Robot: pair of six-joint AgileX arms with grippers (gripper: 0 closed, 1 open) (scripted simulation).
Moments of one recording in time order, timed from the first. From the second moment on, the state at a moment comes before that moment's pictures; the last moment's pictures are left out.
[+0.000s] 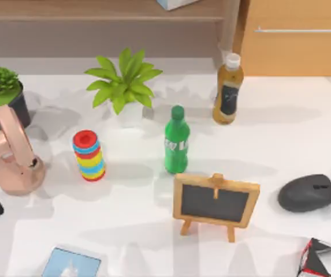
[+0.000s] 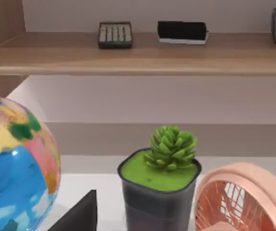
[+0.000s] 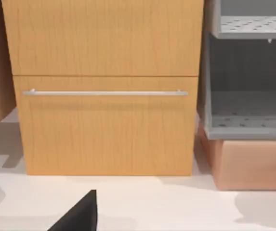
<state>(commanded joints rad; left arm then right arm) 0.00 0.00 0.00 0.00 0.00 0.00 0.00 0.00 0.00 0.00 0.00 0.00</state>
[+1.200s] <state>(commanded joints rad) 0.00 0.00 0.00 0.00 0.00 0.00 -0.27 1.23 0.70 -0.81 0.00 0.20</state>
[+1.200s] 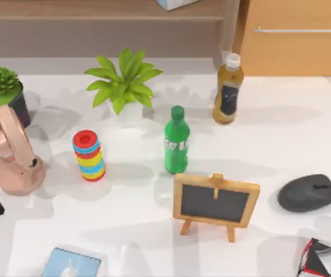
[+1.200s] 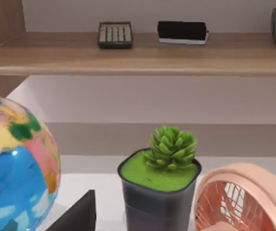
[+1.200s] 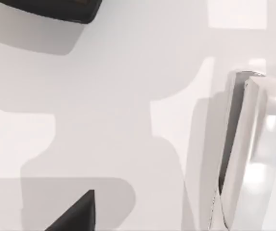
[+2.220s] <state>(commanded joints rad) 0.00 0.00 0.00 0.00 0.00 0.00 -0.31 1.53 0.72 -0.75 0.00 0.23</state>
